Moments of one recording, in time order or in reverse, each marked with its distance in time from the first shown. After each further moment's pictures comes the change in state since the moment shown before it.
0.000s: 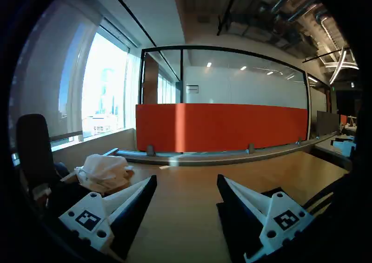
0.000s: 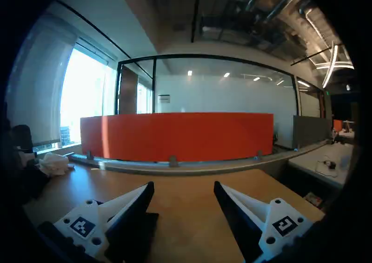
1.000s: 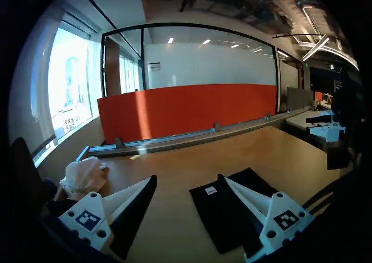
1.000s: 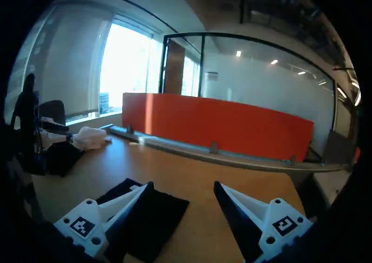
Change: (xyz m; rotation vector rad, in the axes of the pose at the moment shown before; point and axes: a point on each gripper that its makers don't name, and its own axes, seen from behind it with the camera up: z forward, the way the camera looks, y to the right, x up) left arm 0.021 0.058 -0.011 -0.281 -0.216 0.117; right arm 0.002 -0.070 -0.020 0.354 -0.221 -0.159
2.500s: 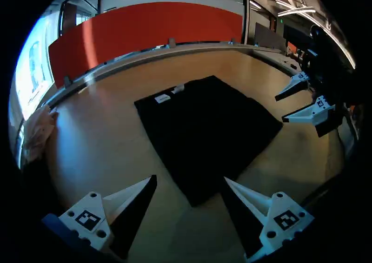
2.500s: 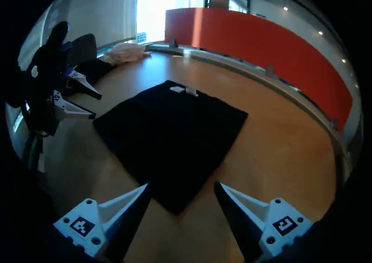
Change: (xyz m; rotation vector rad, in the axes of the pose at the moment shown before) left arm -0.237 0.091 0.025 -0.287 -0.464 0.096; right arm -0.238 -0.085 0.004 0.282 -0.491 -0.105
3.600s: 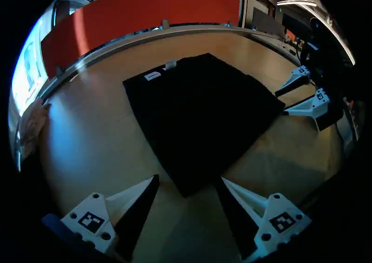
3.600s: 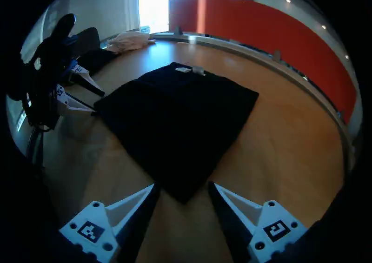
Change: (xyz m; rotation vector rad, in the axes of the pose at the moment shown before) left arm -0.034 0.012 0.016 -0.018 -0.115 0.015; right arm -0.036 -0.010 0.013 0.055 -0.062 0.012
